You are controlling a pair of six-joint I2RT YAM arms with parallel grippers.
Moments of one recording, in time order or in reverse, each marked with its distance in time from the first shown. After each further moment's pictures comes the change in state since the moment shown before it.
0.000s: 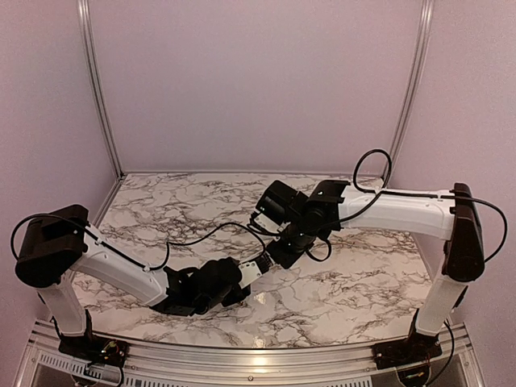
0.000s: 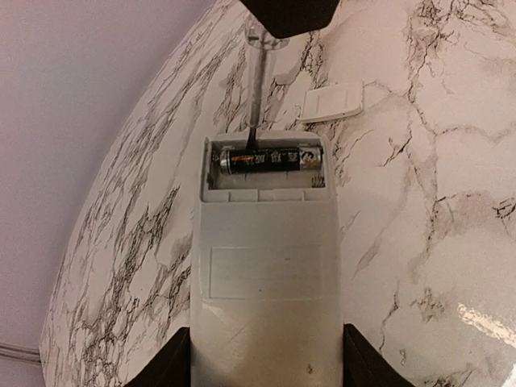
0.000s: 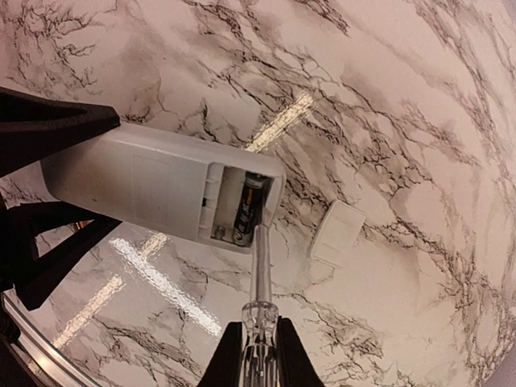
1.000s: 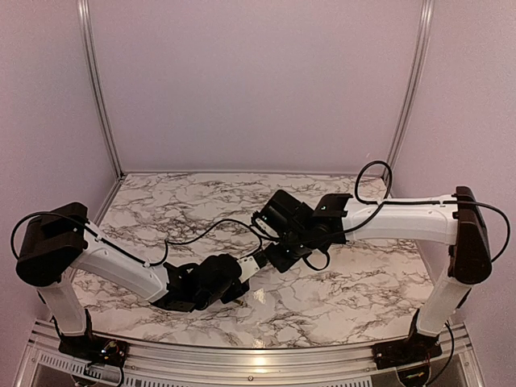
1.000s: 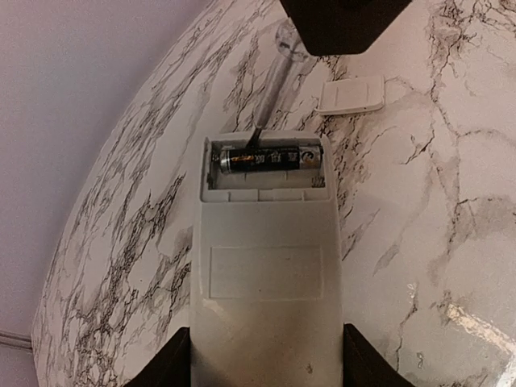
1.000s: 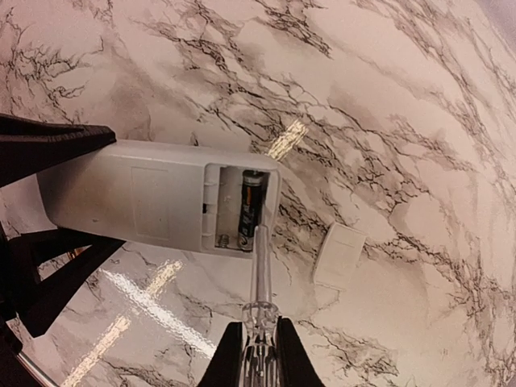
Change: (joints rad) left arm 0.027 0.000 0.012 -0.033 0.009 -0.041; right arm 0.025 -0.047 -0.133 0.193 0.064 0.073
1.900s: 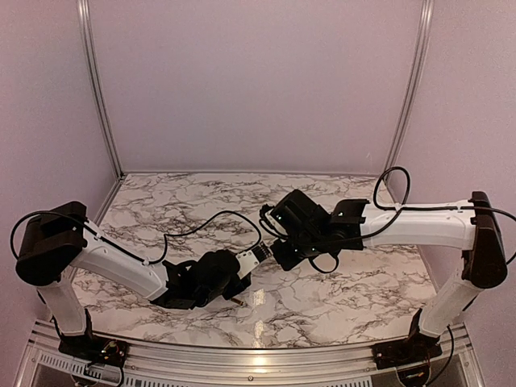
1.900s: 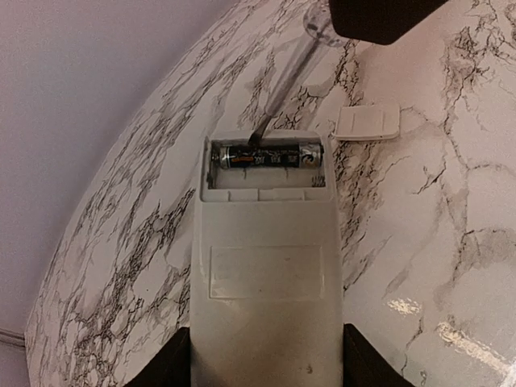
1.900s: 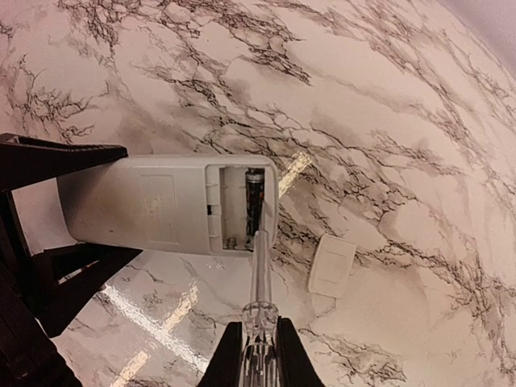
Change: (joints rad) left arm 0.016 -0.004 0.000 0.051 0.007 -0.016; right arm 0.000 -0.113 -0.122 0.134 0.034 0.045
